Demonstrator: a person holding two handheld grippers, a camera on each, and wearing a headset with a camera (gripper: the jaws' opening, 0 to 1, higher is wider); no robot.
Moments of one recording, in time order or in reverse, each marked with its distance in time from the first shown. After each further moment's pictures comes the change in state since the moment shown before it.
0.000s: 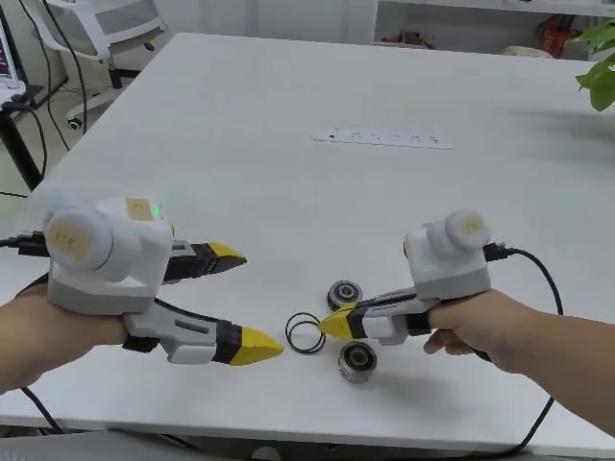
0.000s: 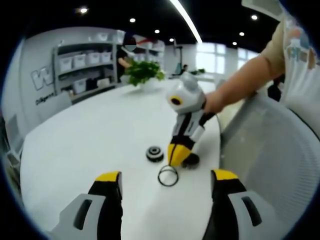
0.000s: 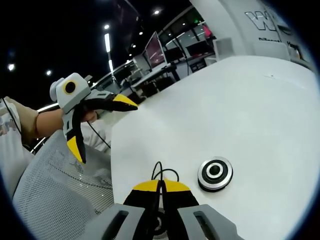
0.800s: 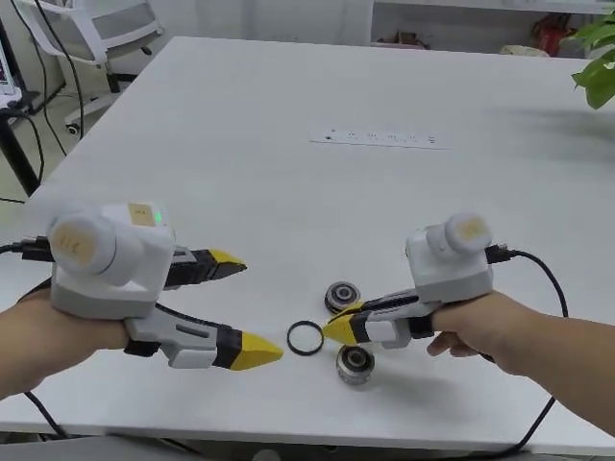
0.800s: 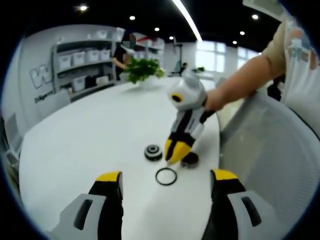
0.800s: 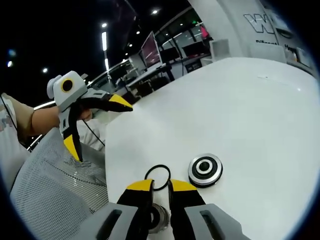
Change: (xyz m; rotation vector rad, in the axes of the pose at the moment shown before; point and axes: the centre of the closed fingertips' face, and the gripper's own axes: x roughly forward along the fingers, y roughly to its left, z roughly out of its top) left arm 0.005 -0.001 -0.001 -0.006 0.020 -0.011; right arm -0.010 -0.009 0.000 -0.014 -0.006 -0.052
